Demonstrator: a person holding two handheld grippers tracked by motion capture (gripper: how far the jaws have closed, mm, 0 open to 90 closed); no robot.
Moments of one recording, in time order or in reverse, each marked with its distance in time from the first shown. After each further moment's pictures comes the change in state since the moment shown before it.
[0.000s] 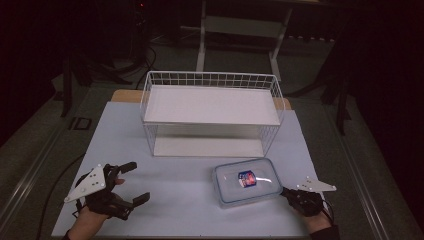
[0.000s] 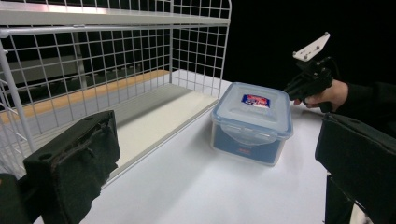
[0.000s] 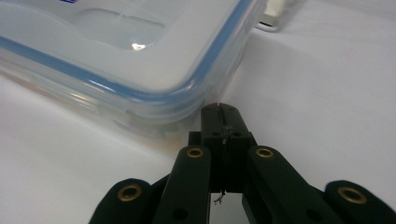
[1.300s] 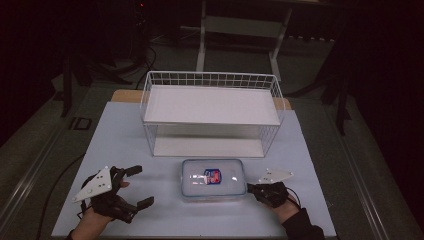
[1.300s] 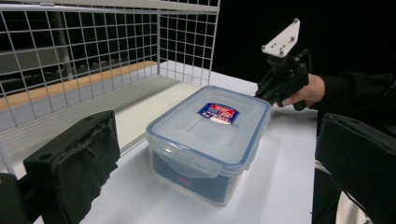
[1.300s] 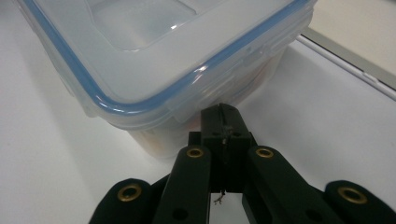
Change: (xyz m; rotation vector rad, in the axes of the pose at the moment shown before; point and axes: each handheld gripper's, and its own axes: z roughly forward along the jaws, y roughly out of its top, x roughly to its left) left arm -0.004 -0.005 0.008 0.032 -0.042 -0.012; right arm 0.055 0.051 0.060 0.059 0.209 -0.164
